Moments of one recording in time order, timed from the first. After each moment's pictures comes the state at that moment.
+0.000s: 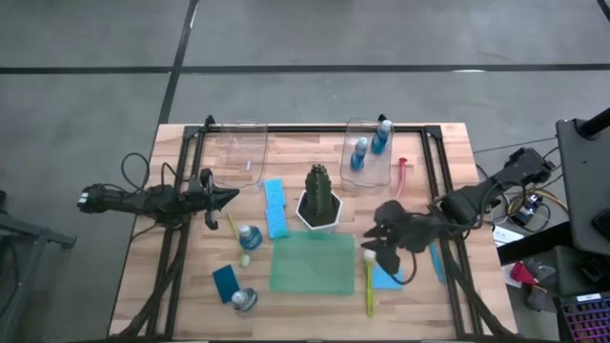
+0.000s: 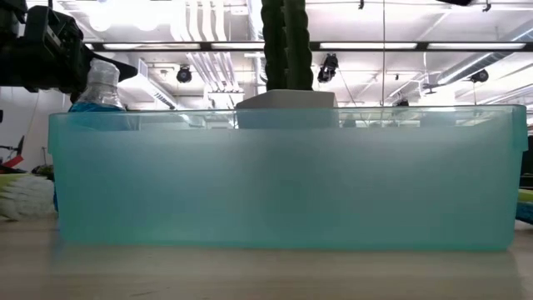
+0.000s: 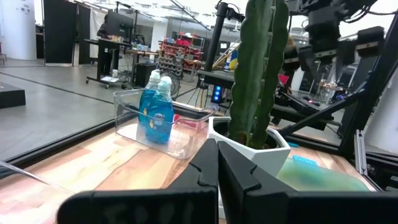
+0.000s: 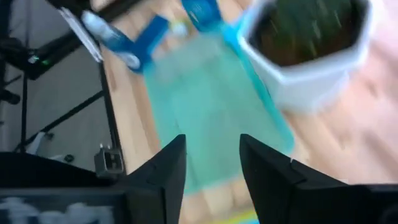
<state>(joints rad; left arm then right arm) -0.16 0.02 0.01 0.05 -0.41 -0.16 0.55 1.24 1.20 -0.79 0.33 1.00</state>
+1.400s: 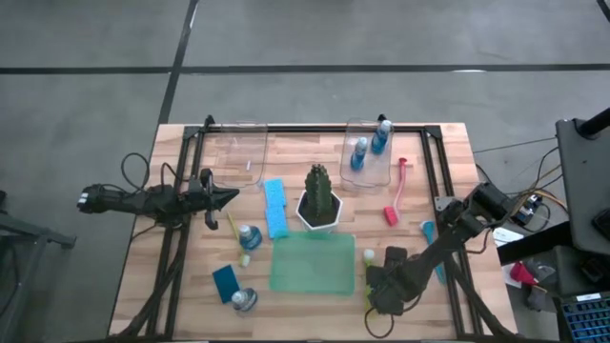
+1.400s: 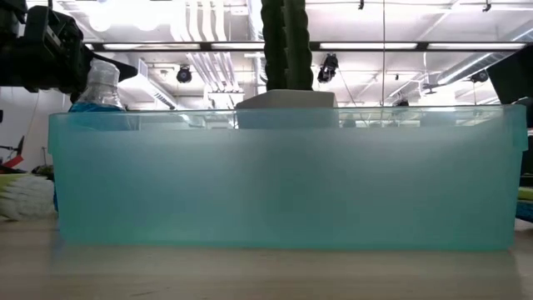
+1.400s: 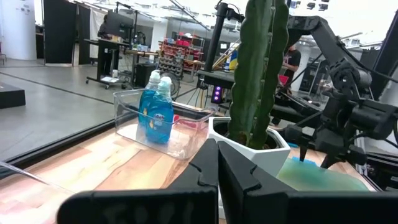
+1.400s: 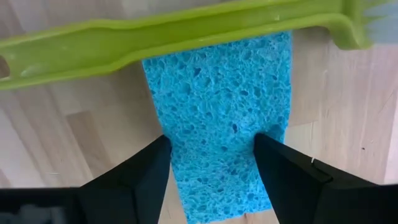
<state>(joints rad) -0.16 0.02 0.01 0.05 -0.41 -0.16 0.73 1.84 1.08 -0.86 0.02 0.96</state>
